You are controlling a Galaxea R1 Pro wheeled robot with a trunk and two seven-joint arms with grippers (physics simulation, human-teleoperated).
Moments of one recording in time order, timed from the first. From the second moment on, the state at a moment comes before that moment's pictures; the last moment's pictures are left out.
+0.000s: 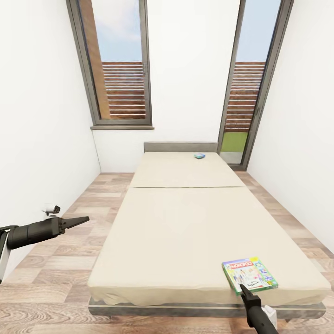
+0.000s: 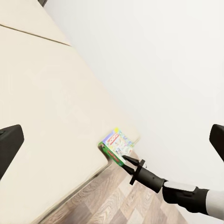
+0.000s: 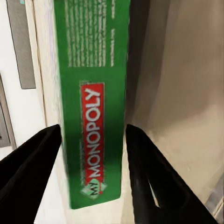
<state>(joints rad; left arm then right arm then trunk) -0.55 0.36 0.41 -1.28 0.01 1.00 -1.57 -0.37 0.00 -1.01 -0.43 -0.50 0.36 0.68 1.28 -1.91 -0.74</state>
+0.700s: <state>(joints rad) -0.55 0.36 0.41 -1.28 0.01 1.01 -1.57 -0.39 -0.01 -1.00 -0.44 -0.50 0.36 0.70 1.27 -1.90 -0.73</state>
